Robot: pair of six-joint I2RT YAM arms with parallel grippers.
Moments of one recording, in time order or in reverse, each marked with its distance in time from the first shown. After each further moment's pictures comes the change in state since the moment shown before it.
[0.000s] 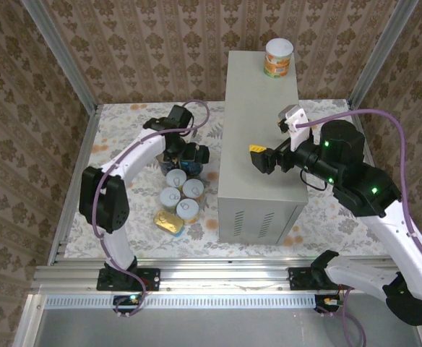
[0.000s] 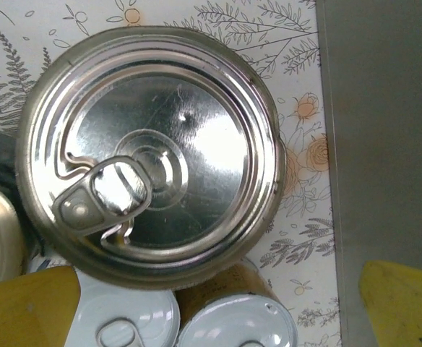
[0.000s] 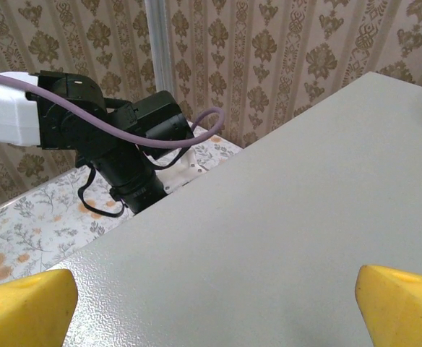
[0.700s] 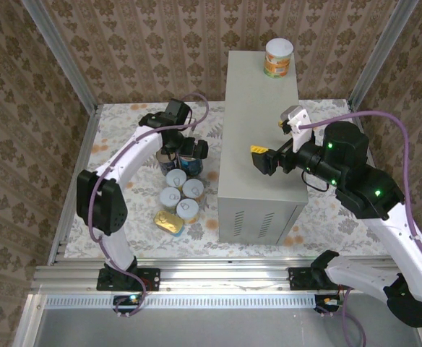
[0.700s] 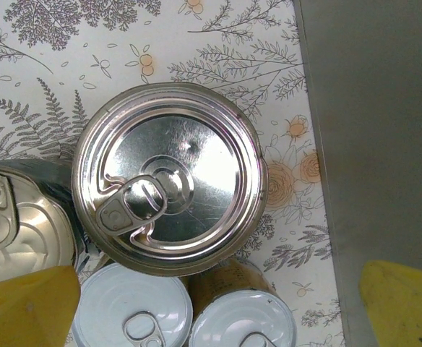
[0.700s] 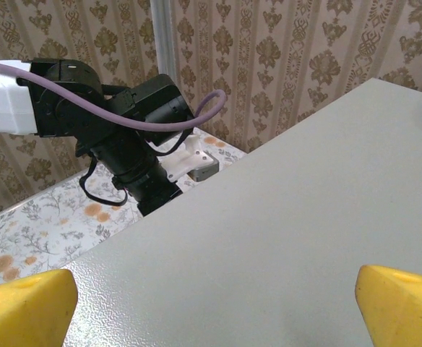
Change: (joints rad) left arm -0.002 -0.036 0.064 -0.038 -0.035 0.045; right arm 0.000 -0.018 0.000 0.000 -0.012 0.005
